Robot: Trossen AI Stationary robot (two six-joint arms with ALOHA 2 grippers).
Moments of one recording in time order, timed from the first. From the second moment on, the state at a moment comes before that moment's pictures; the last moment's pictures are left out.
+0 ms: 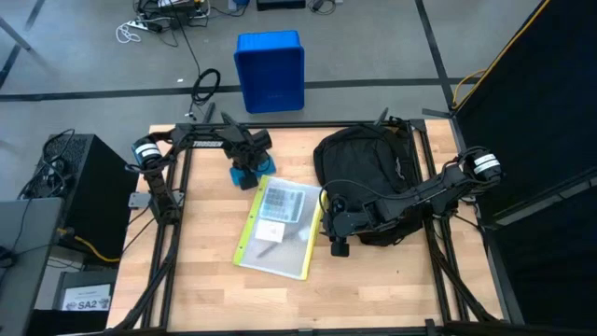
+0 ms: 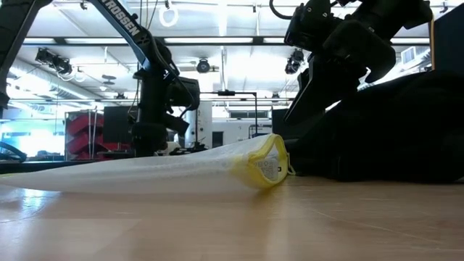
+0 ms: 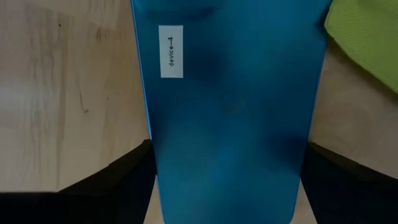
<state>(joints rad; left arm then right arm) 0.54 1.80 1.08 -0.83 -0.09 0.22 0.30 1.59 0.87 -0.12 0.31 0.21</state>
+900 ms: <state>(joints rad) 0.53 1.56 1.08 -0.97 -0.19 0.15 0.30 1.58 0.87 -0.10 0.31 0.20</state>
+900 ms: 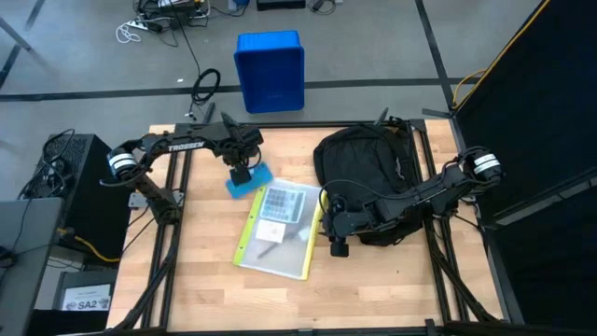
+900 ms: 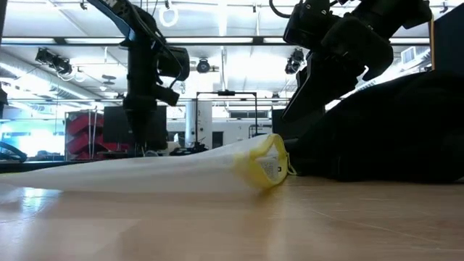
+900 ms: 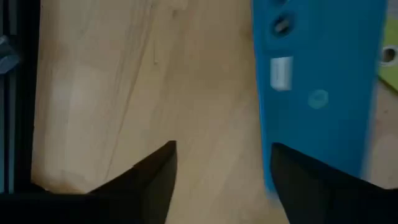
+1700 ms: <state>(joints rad) 0.53 1.55 1.03 -0.91 0.13 0.07 0.30 1.58 0.87 -0.09 0.31 0.20</state>
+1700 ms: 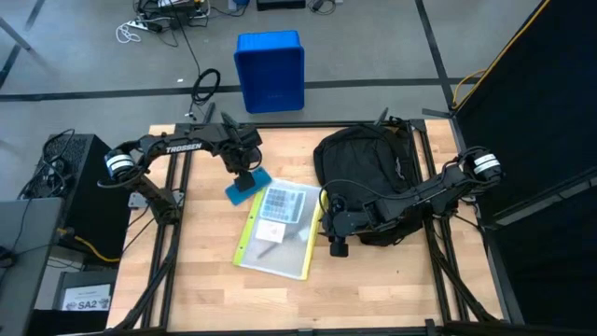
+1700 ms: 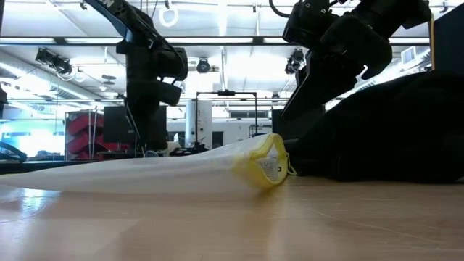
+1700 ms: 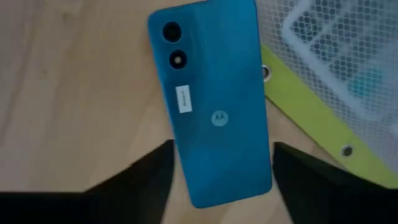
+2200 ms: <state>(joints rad) 0.47 1.55 0.88 -0.67 0.13 -0.06 0.30 1.58 0.87 -0.09 0.29 0.20</state>
